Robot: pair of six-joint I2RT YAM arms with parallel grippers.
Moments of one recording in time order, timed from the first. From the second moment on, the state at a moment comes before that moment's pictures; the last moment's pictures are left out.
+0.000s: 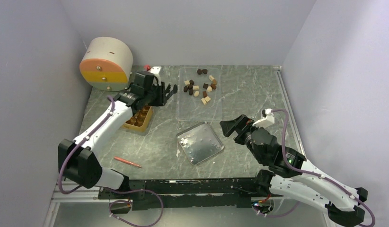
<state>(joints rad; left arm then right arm) -0.41 1.39 1.24 -0.54 0.01 -0.30 1.01 0.56 0.73 -0.52 0.64 0.98</state>
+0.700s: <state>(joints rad) -0.56 1.66 1.27 -0.37 0.08 -0.09 1.01 0.51 0.73 -0.54 0.65 0.98</state>
